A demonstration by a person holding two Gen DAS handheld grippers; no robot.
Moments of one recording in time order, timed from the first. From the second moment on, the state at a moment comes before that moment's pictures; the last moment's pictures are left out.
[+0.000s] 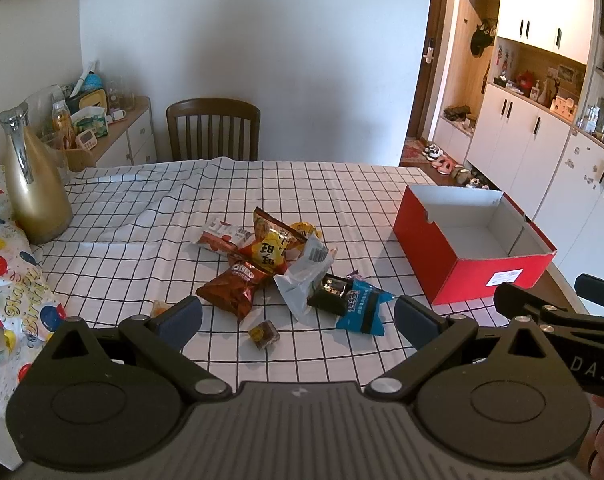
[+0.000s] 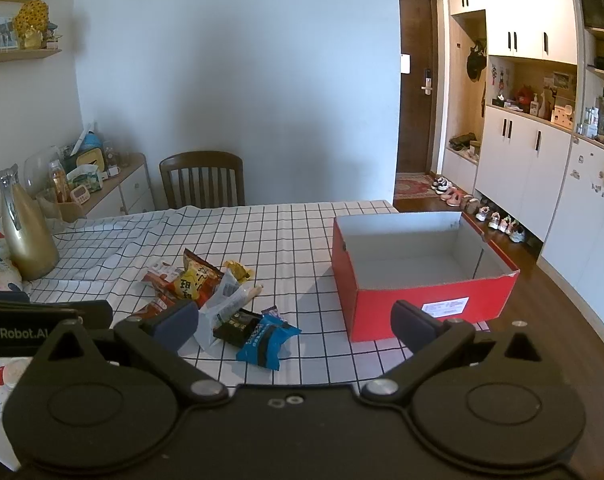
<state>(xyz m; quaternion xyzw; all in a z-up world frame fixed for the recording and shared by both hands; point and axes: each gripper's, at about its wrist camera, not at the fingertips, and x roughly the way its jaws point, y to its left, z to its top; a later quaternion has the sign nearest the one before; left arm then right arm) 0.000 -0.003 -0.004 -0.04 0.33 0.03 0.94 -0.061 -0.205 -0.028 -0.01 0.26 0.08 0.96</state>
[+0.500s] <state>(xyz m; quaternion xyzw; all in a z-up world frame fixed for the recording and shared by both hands) 0.009 0.000 -0.005 -0.05 0.33 0.03 0.94 -0.047 -0.199 -0.028 -0.01 0.26 0.08 0.96</state>
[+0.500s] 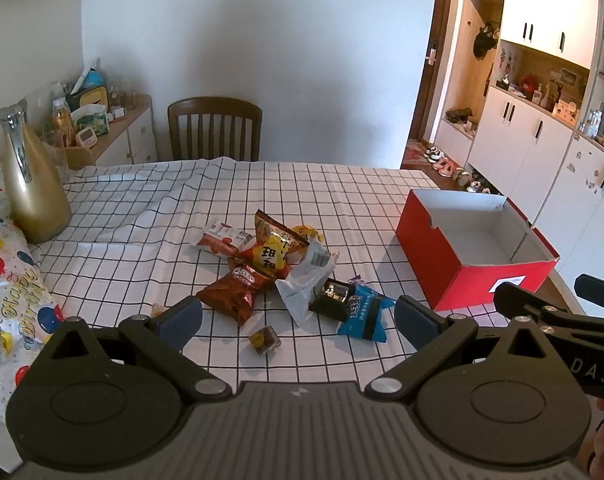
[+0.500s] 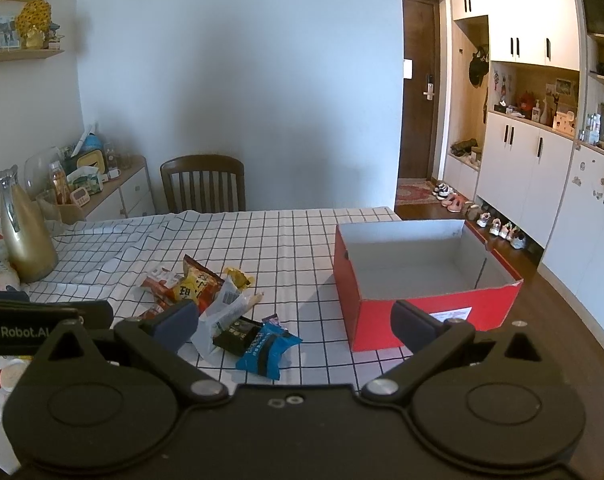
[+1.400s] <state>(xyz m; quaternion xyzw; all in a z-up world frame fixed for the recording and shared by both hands) 0.072 0.154 -0.088 -0.14 0.41 0.16 0.89 0.043 -0.189 -0.100 -0.02 0.36 0.08 0.93</state>
